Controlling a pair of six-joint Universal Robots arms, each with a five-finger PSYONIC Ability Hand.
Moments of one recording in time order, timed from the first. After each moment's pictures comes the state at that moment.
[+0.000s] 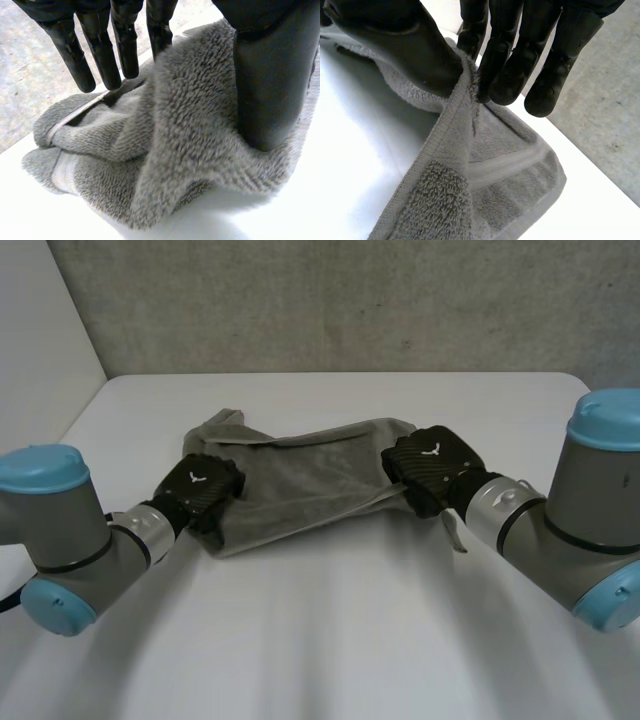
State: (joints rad) left arm 4.46 -2.14 -1.58 3.43 -1.19 3.53; right arm 1.97 -1.14 1.47 -0.06 1.21 2.70; left_hand 0.43 0.44 0.46 0.45 0.24; right_hand 1.32 1.33 1.32 1.33 1.17
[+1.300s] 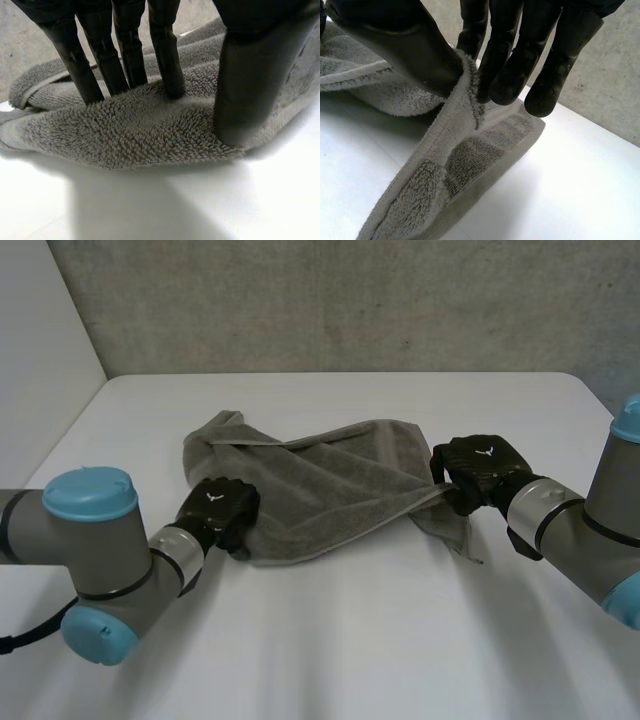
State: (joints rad) left arm 4.32 -2.17 -1.61 3.44 -1.39 3.28; right arm 1.86 -1.15 1.52 -0.06 1.26 2.90; left_hand 0.71 0.71 0.71 0.71 0.53; right_hand 1.32 1.33 1.32 1.33 1.17
